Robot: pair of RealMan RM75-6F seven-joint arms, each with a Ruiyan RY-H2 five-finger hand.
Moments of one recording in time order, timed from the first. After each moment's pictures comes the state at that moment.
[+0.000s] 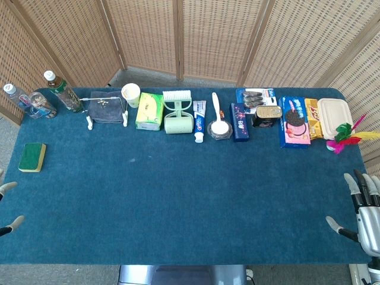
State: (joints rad) left arm 0.02 -1.04 0.00 -1.63 1.59 1.65 0.01; right arm -0.01 -1.00 0.05 -1.78 -1.59 1.65 -0.10
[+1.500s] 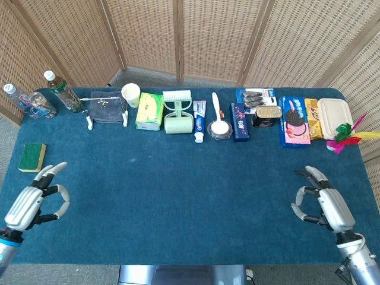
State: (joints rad) left arm -0.19 -1.11 0.02 -1.57 1.72 1.44 -0.49; right arm 0.19 -1.05 0.04 -1.68 -1.64 1.36 0.48
